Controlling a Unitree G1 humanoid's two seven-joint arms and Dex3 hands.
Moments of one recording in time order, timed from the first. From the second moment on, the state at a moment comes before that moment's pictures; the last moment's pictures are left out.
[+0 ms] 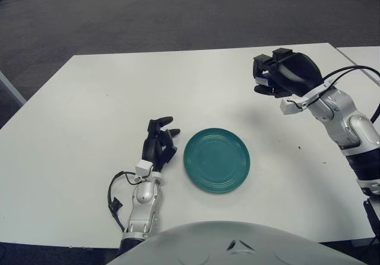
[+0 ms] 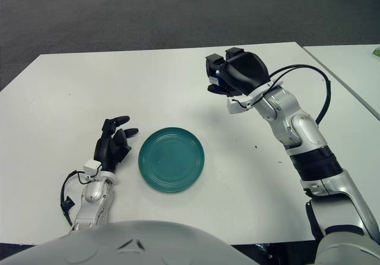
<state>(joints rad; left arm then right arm) 0.28 -0.11 -0.10 0.12 -0.01 -0.37 0.07 -0.40 -0.73 0.22 -0.12 -0.76 -0.25 0.09</state>
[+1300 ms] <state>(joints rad) 0.29 -0.11 -0.13 0.12 0.08 -0.40 0.14 -0.14 -0.54 0.43 -0.42 -0.91 -0.32 0.35</state>
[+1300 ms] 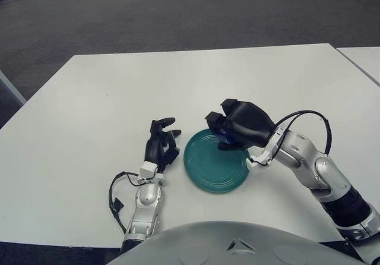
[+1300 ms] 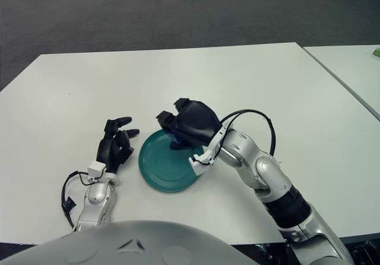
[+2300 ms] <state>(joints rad) 0.28 -0.11 -0.15 0.15 0.10 -0.42 0.22 -0.09 -0.50 0.50 -0.37 -1.03 -0.37 0.34</state>
